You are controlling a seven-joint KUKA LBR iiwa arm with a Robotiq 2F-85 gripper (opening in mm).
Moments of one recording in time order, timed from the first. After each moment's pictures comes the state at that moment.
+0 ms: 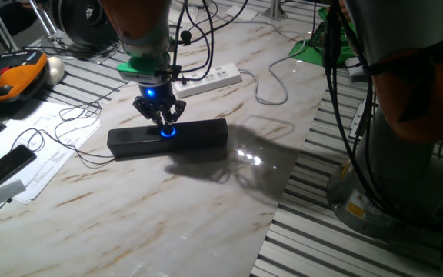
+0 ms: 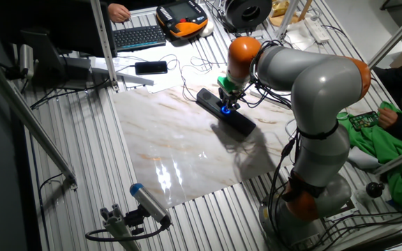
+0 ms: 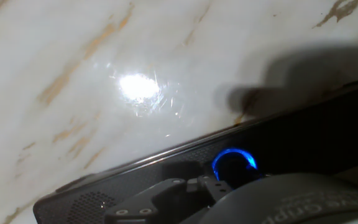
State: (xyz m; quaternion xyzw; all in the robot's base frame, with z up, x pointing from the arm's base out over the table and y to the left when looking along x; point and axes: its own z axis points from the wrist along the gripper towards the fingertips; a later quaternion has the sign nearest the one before) arm 0.530 0.074 0.085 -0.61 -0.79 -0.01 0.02
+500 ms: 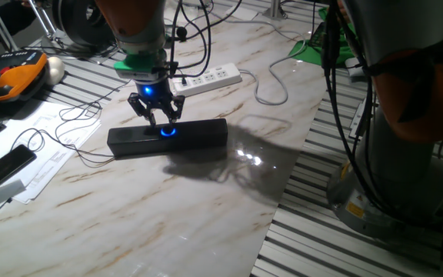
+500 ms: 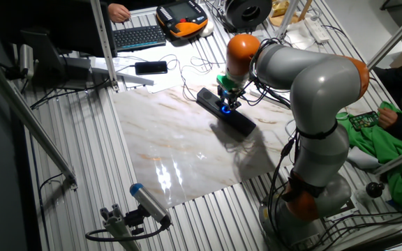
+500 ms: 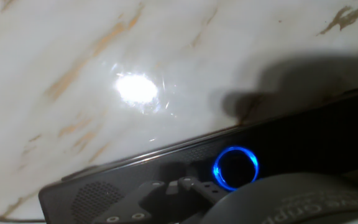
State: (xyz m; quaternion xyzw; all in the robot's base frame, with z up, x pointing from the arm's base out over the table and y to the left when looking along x) arm 0.534 0.074 0.093 -0.58 -0.81 0.00 0.02
